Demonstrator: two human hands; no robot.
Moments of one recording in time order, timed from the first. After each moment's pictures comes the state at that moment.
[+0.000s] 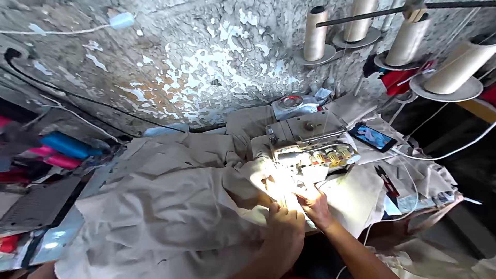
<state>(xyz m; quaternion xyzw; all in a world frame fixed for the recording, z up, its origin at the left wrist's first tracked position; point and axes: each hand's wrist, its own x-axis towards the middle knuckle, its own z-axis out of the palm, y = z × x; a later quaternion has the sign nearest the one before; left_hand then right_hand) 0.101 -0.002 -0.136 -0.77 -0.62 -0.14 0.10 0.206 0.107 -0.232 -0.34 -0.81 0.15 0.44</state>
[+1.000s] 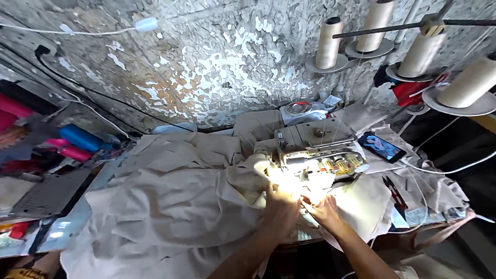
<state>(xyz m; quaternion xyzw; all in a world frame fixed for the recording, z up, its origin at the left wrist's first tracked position) 0.075 0.044 -0.148 -0.72 -0.66 -0.18 0.09 0.213 0.116 -0.205 -0.34 -0.86 0.17 0.35</state>
